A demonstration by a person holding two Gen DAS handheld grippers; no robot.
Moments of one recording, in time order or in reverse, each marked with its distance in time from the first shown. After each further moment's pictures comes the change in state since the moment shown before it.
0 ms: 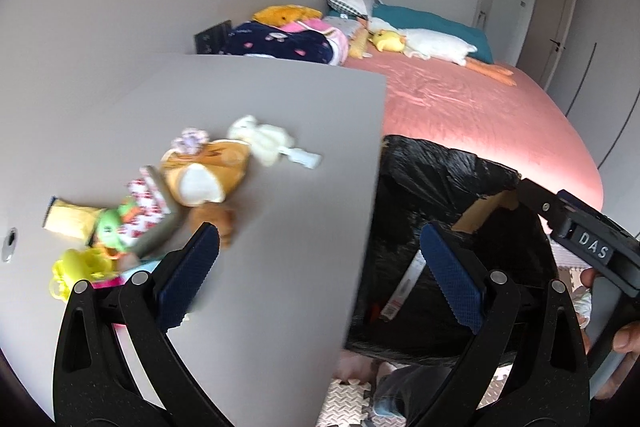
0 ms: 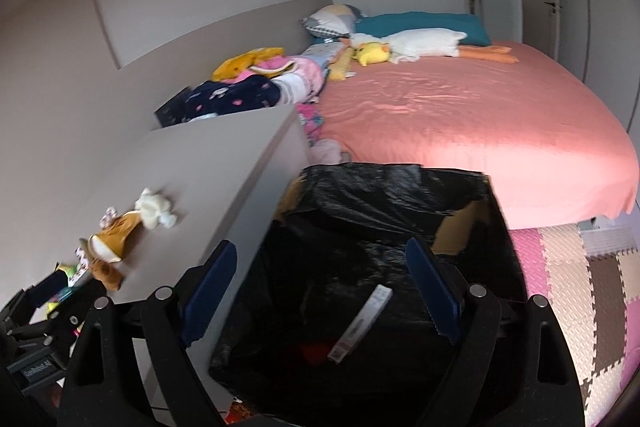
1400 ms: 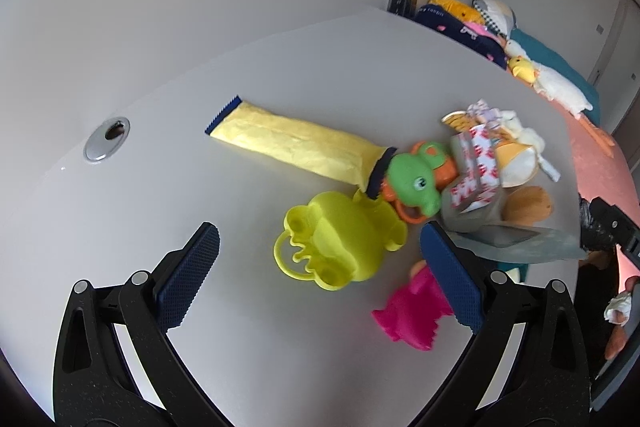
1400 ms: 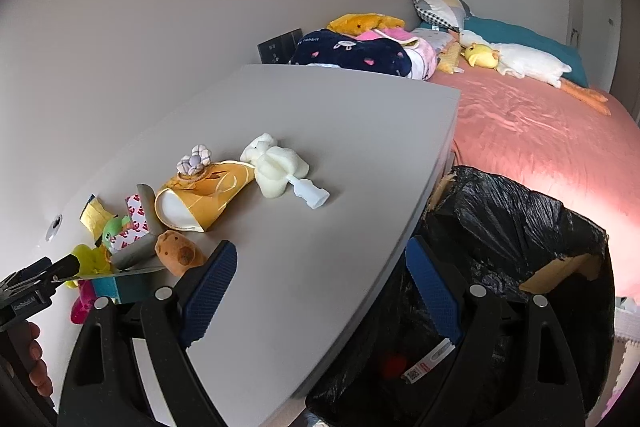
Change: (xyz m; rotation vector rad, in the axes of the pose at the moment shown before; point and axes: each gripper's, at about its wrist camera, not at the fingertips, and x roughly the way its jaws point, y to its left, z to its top) left arm -0.005 0.207 -0.051 -0.351 0.096 0.288; right arm 0.069 0.148 -0.008 -0.287 0.110 0.195
